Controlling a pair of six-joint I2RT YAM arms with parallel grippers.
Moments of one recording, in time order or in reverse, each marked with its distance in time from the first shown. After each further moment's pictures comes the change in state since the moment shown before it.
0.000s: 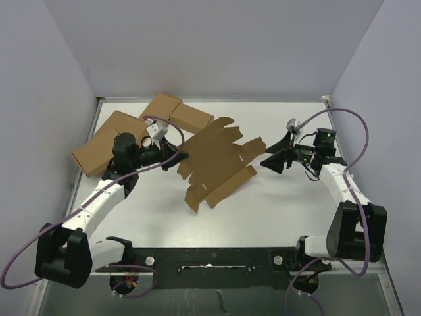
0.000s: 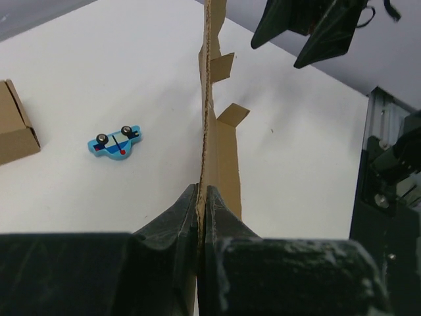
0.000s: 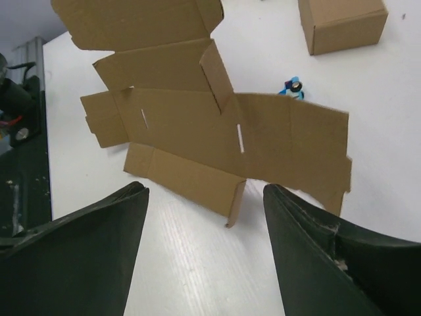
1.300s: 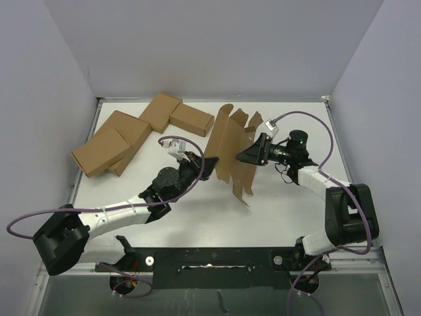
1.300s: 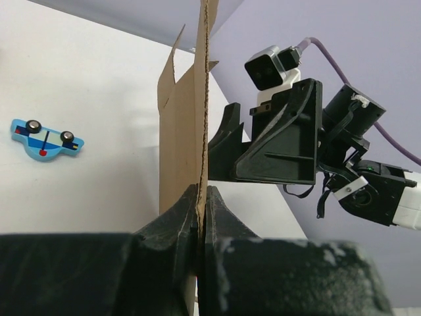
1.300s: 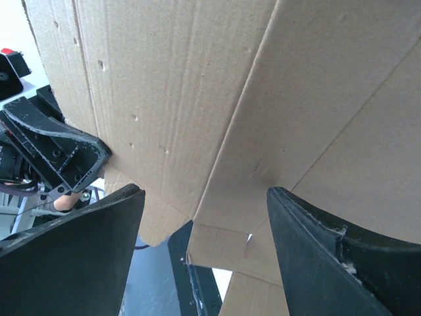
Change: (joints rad) left arm -0.630 0.068 -0.136 0.380 -1.140 -0.571; right arm 0.257 0.137 -0.151 0.708 0.177 1.225
